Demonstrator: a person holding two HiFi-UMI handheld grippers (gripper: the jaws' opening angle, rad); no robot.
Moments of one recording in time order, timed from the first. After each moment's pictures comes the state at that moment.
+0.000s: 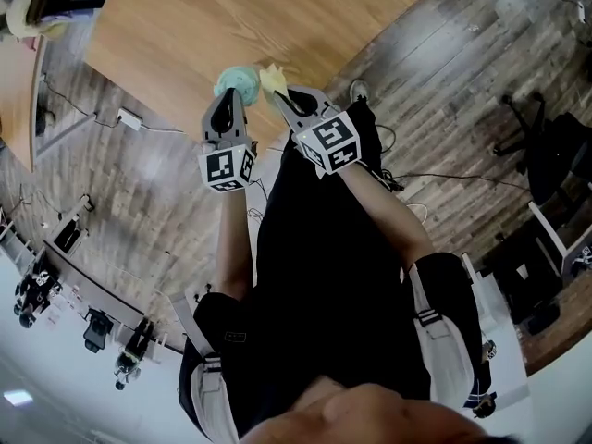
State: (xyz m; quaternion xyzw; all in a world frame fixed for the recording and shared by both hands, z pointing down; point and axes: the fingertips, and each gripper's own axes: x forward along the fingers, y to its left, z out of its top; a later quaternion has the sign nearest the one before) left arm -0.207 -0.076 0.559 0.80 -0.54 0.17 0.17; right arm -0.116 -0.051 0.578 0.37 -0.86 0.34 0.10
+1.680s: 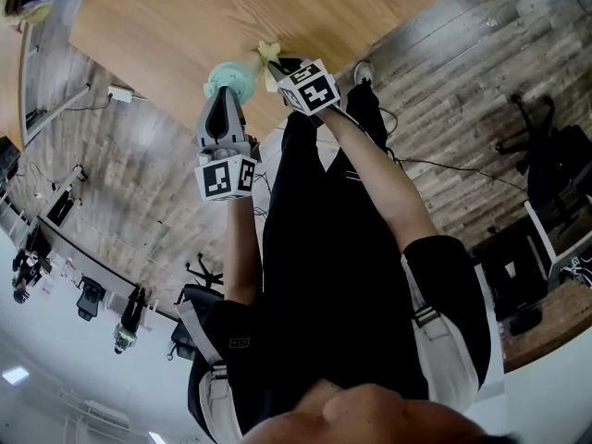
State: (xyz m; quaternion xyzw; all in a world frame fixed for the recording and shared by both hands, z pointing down) left arm -0.209 -0.080 0.554 0.76 -0.61 0.12 0.20; right arm -0.147 -0.077 0.734 0.27 -0.82 0.44 0.26
